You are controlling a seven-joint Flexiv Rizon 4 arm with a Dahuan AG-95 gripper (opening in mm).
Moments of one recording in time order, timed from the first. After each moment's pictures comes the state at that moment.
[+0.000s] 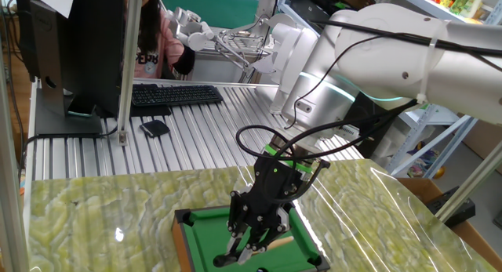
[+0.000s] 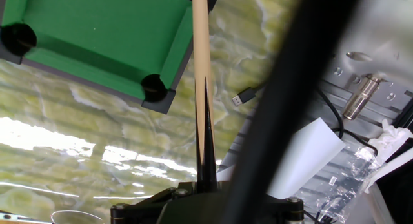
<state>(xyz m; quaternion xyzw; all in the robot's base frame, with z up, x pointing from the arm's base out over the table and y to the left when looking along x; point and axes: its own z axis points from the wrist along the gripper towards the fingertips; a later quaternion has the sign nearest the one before) 0.289 0.217 0.249 -0.53 -0.81 -0.08 0.23</state>
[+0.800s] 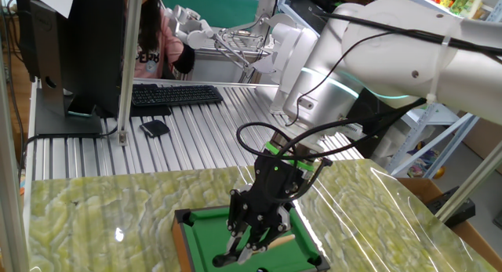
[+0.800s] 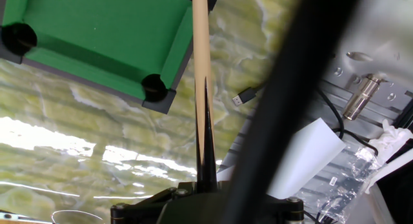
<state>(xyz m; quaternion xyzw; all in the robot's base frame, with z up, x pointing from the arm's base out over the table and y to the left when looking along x) 0.284 0.223 0.261 -0.53 -0.81 -0.08 0.23</state>
